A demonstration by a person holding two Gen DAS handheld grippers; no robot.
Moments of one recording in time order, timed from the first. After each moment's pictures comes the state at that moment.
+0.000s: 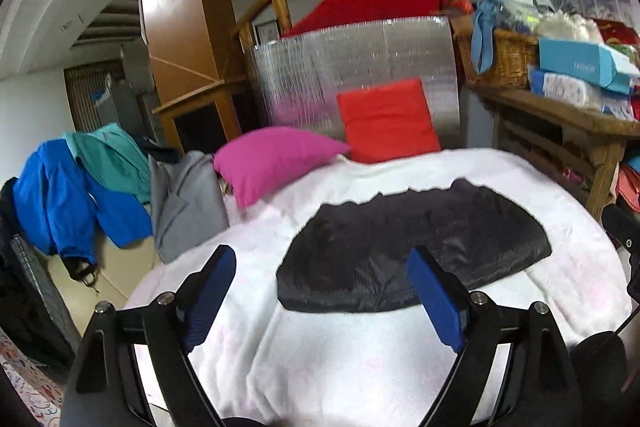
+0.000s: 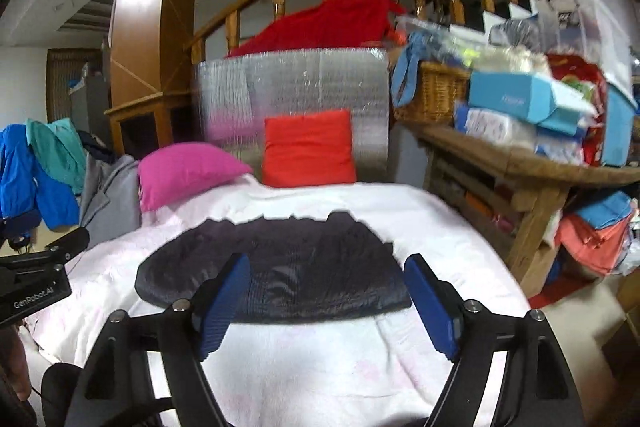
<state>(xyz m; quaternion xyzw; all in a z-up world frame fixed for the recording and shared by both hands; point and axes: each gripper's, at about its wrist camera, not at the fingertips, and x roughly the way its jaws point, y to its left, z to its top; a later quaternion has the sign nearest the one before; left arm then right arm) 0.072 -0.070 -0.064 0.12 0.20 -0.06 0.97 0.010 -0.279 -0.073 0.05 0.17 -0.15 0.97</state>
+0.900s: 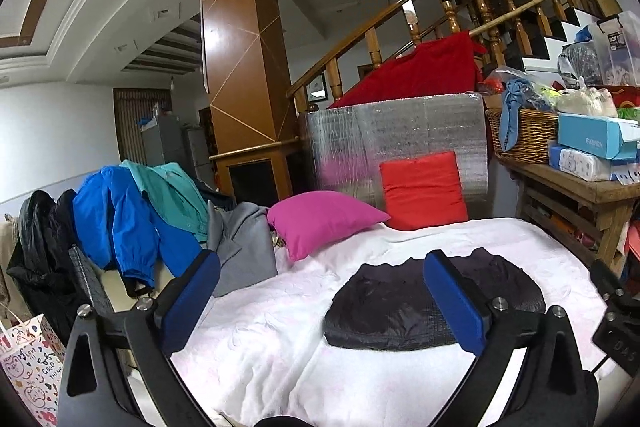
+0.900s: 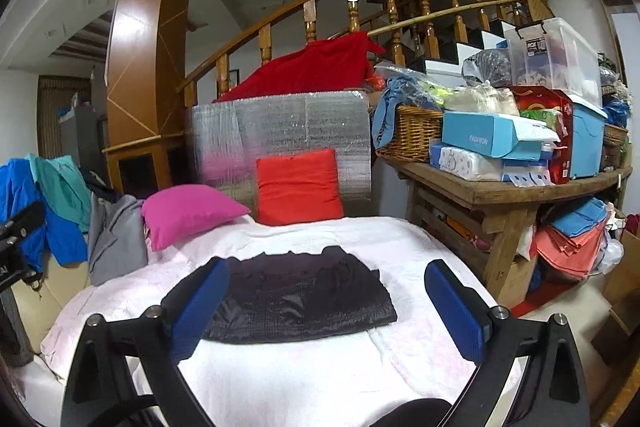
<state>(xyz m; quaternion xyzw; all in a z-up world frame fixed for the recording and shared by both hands) -0.021 -0.031 0.018 0.08 0.10 0.00 0.99 -0.059 -0.236 -0.011 0.06 0.12 -0.18 0.98</state>
